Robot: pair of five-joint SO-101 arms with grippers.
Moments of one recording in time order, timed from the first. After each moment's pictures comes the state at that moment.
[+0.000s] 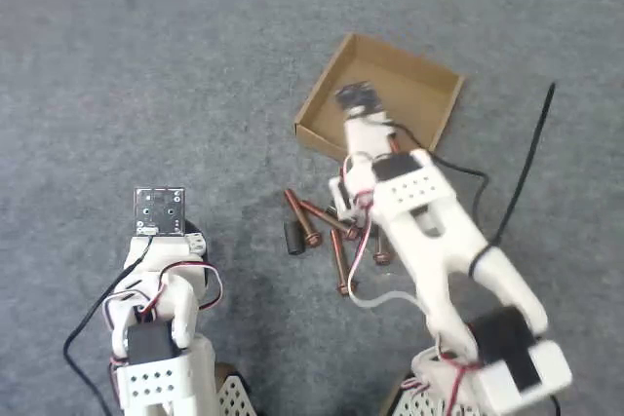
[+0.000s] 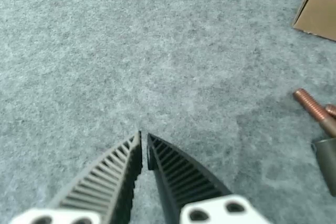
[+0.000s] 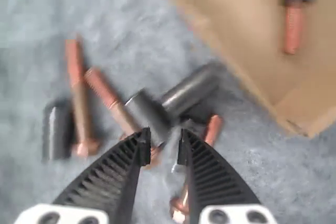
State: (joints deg) left arm -14.7 -101.9 97.3 59.6 -3.6; right arm -26.5 -5.9 30.9 55.1 -9.2
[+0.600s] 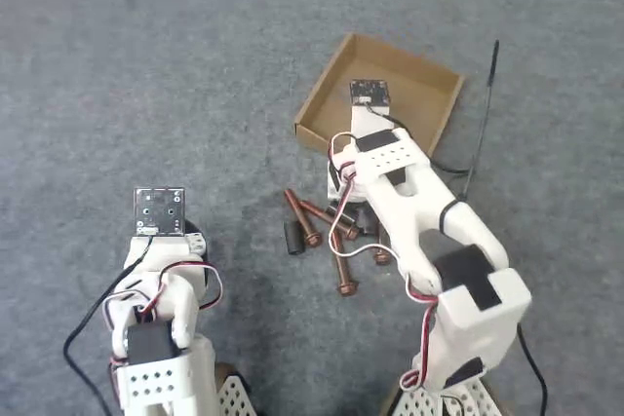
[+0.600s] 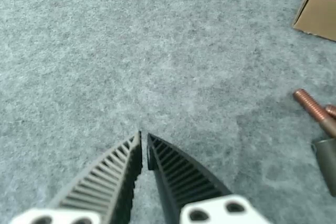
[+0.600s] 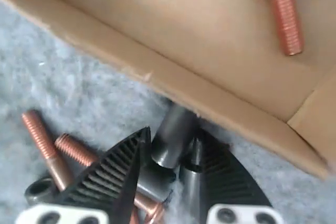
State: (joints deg) left arm -14.7 -101.9 97.3 59.6 -3.6; right arm -26.1 14.7 17.7 54.5 -21.4
